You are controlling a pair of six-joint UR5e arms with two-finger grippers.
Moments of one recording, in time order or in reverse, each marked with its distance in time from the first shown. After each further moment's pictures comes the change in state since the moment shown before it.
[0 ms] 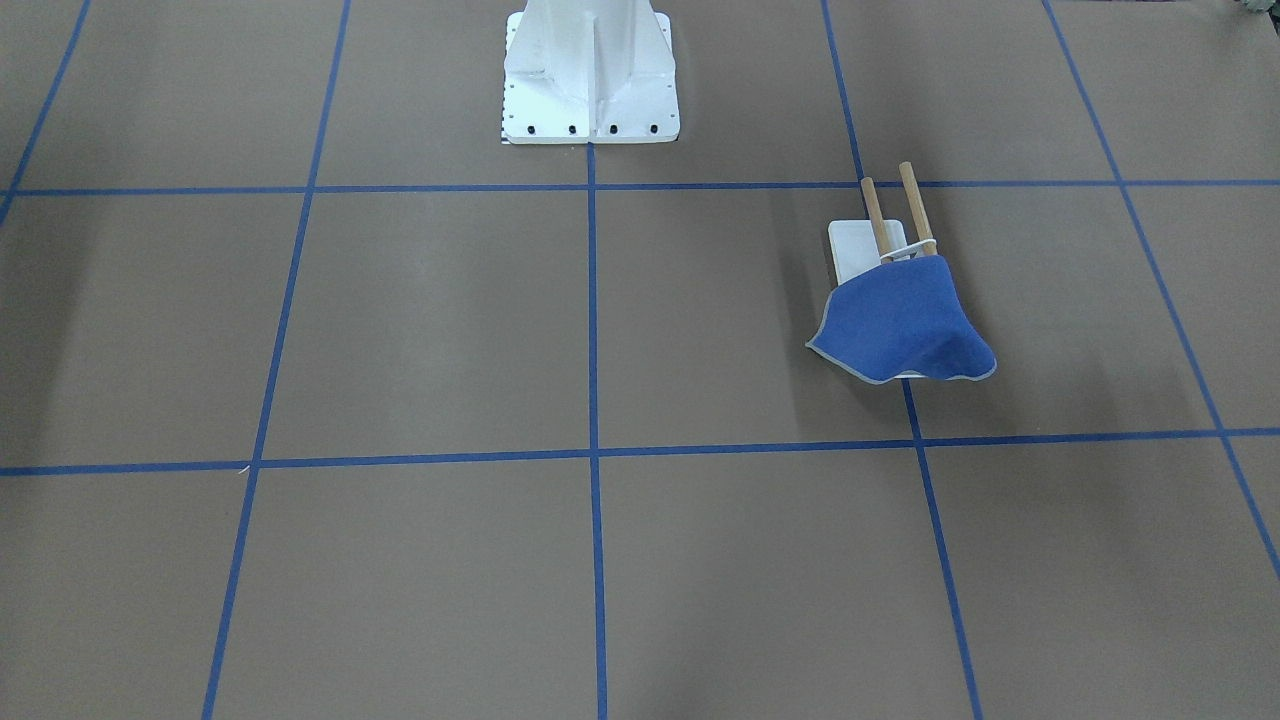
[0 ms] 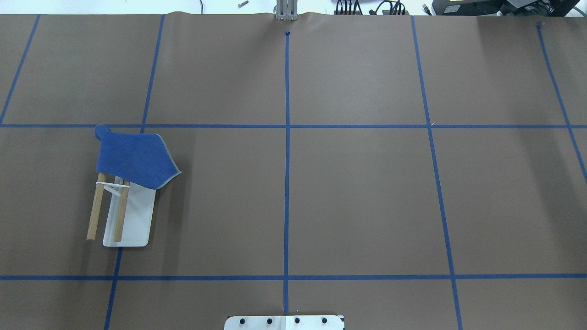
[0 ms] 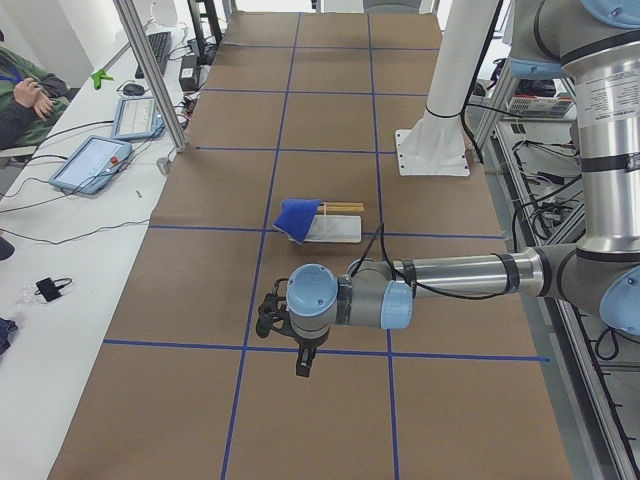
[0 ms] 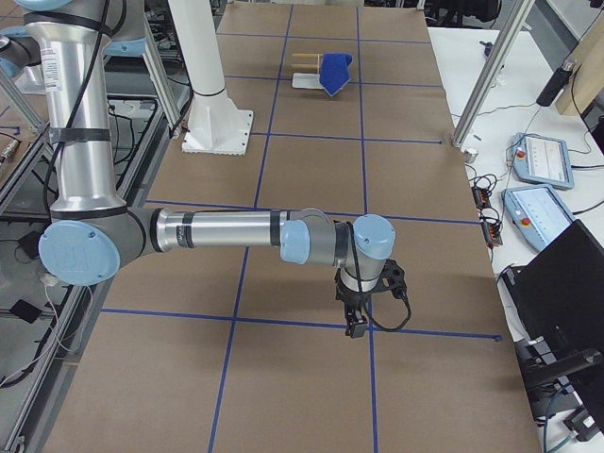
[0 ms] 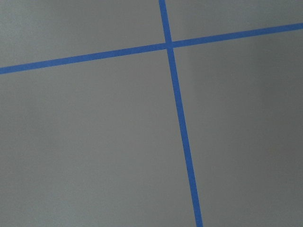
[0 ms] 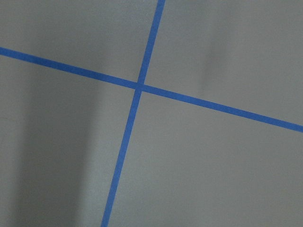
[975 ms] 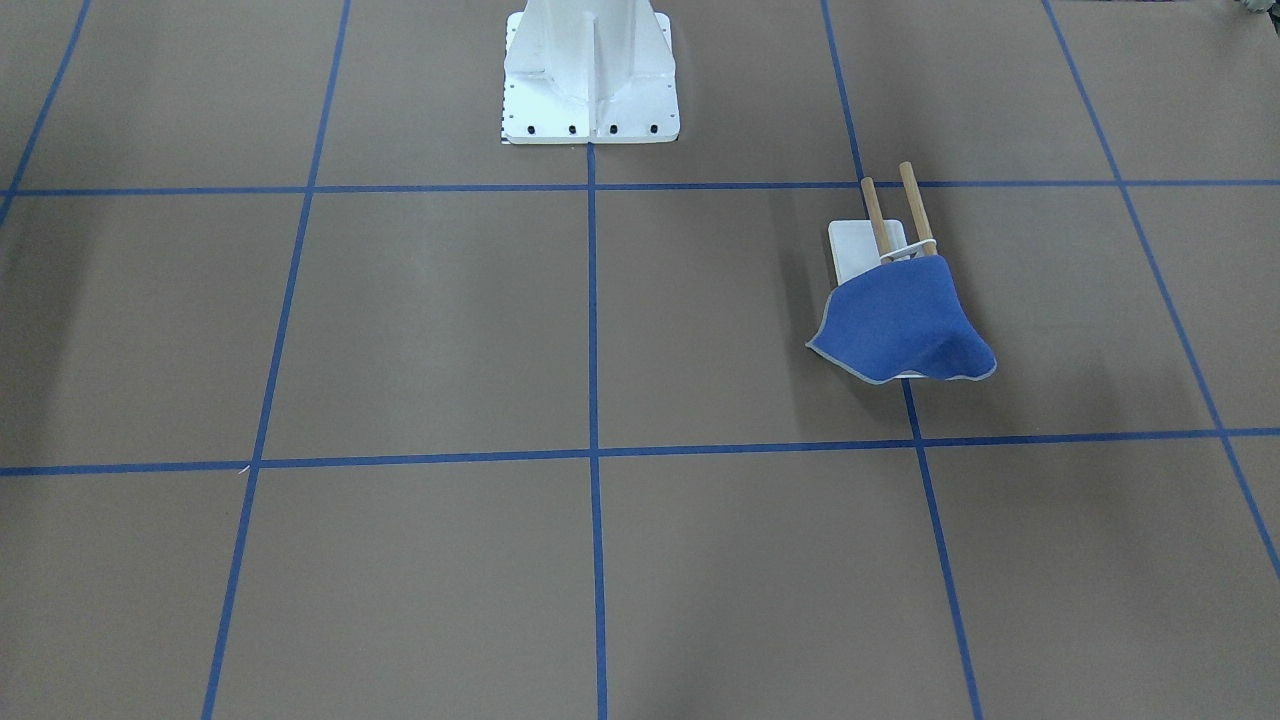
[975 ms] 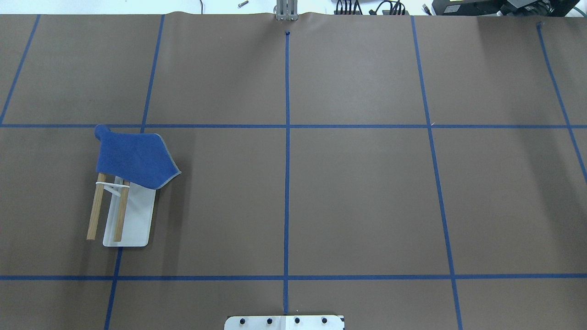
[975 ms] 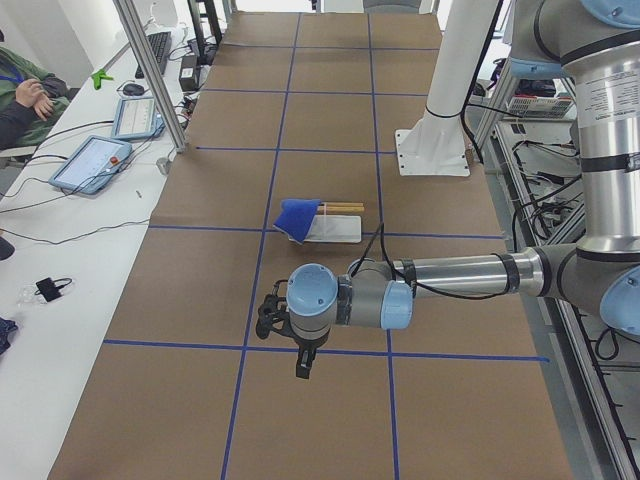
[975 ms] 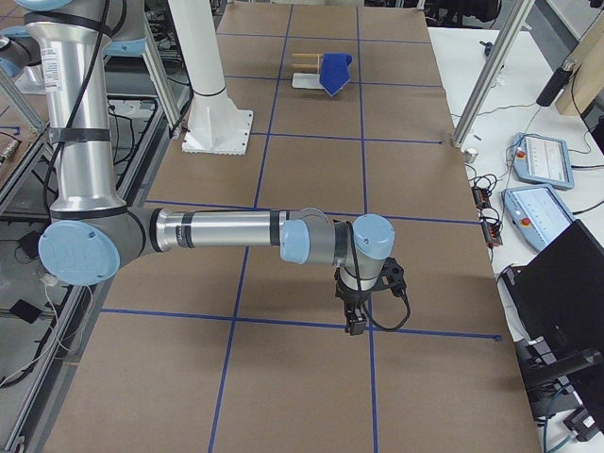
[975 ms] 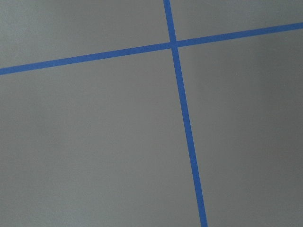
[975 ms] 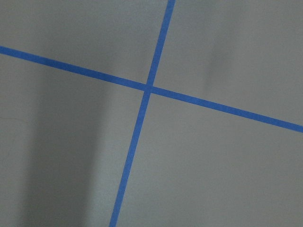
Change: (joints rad) left arm -0.001 0.000 0.000 0.000 0.015 0.000; right arm -0.004 -0.002 0.002 0.002 0.025 -0.003
